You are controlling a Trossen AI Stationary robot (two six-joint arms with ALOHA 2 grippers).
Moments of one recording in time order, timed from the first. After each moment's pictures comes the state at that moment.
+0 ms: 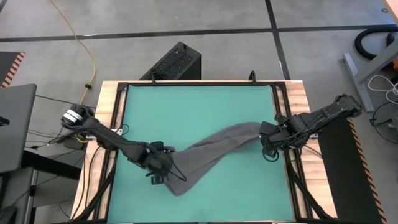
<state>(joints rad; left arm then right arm) -0.47 1.48 0.92 -0.64 -0.20 -0.52 0.41 1.03 1.00 -1.43 0.32 0.80</state>
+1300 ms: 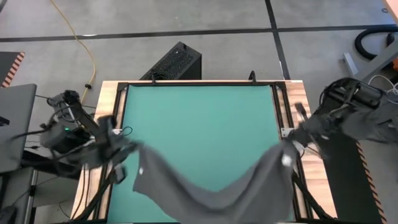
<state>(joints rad) -0.87 1.10 1.27 0.28 -1.09 0.93 0.93 1.02 1.73 -1.42 0.64 0.47</state>
